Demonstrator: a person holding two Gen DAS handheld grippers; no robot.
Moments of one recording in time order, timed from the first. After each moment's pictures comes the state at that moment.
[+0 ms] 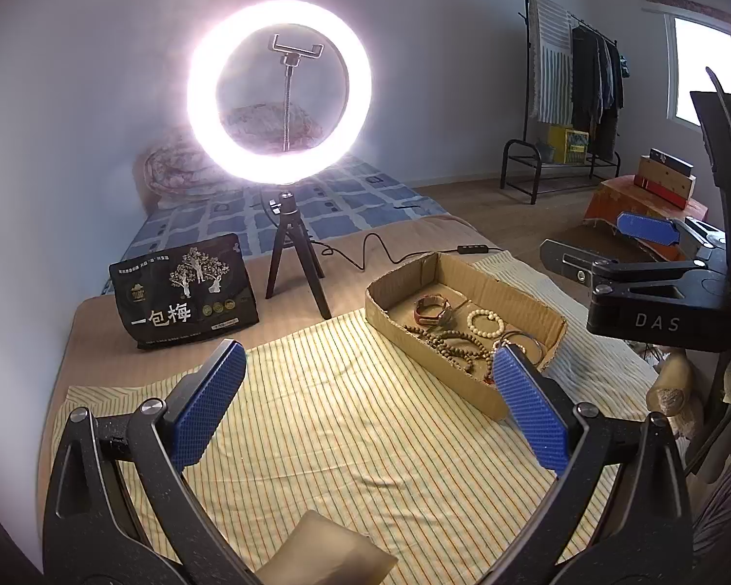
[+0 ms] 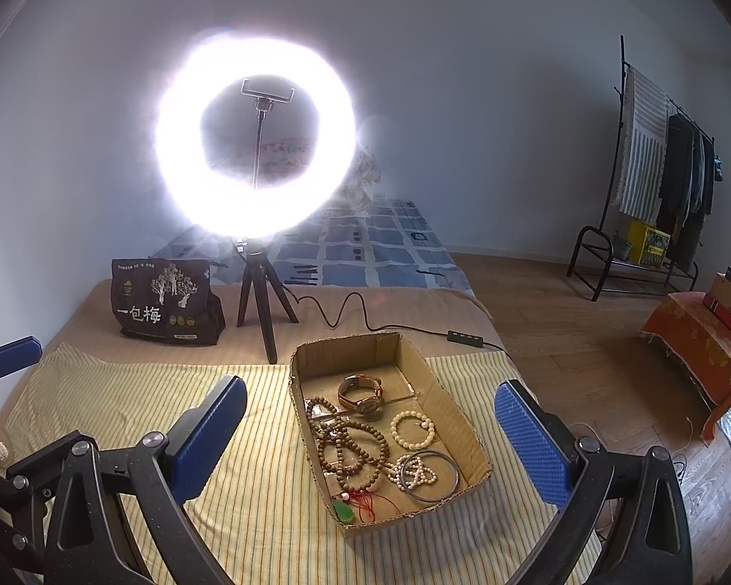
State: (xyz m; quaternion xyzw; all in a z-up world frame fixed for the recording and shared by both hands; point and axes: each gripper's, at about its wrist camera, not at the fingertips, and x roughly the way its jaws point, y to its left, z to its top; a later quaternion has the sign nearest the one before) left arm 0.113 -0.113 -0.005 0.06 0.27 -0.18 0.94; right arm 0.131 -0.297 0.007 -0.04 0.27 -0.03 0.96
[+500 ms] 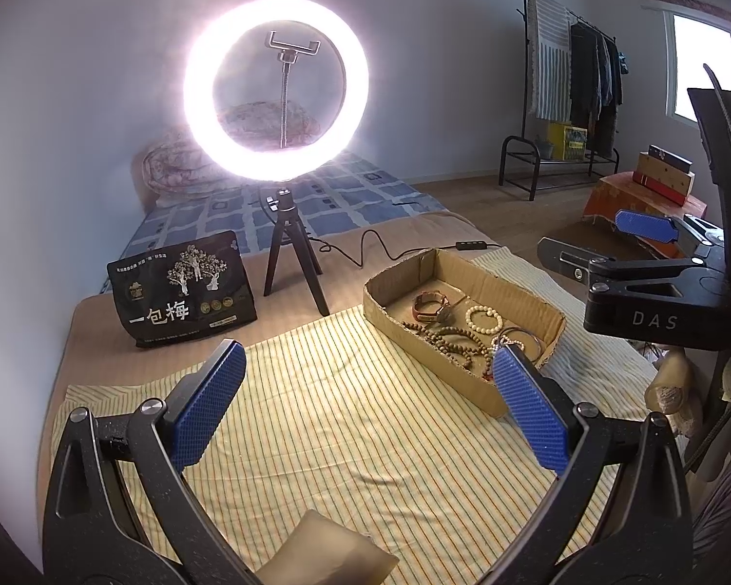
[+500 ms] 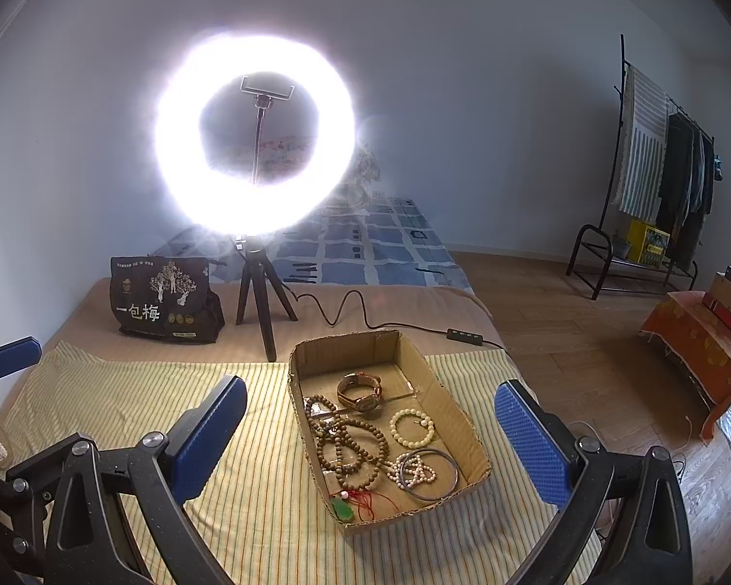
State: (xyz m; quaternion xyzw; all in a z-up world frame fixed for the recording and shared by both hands) left arm 0.114 -0.114 -0.005 0.06 0.27 -0.18 0.94; right arm 0.131 -0.299 0.006 -0.04 0.27 -0.03 0.96
